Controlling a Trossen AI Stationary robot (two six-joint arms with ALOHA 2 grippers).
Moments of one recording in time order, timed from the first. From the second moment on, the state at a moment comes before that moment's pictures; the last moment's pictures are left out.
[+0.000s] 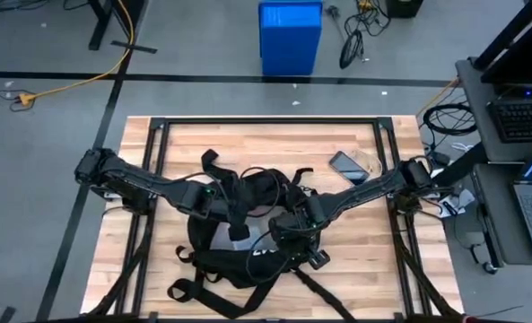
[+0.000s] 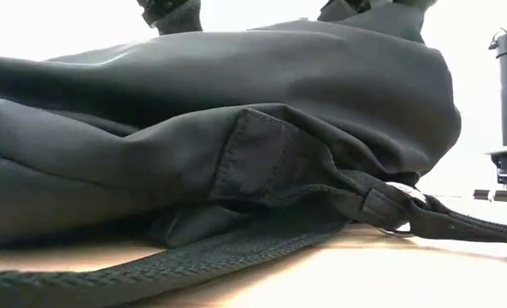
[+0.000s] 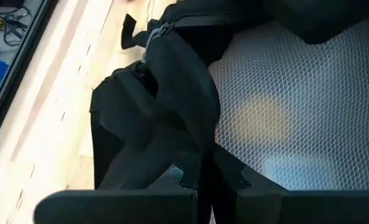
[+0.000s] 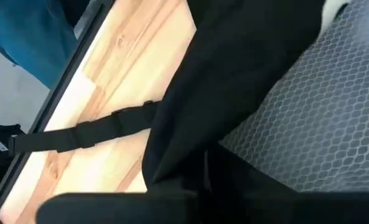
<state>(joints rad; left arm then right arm) -0.28 1.54 1.23 -0.66 -0.42 -0.26 0.30 1.90 1.58 -0.99 -0.33 -0.25</state>
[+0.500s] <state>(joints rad) -0.28 1.54 1.23 -0.66 -0.42 -0.27 0.32 1.67 1.63 -0.93 -0.35 -0.11</state>
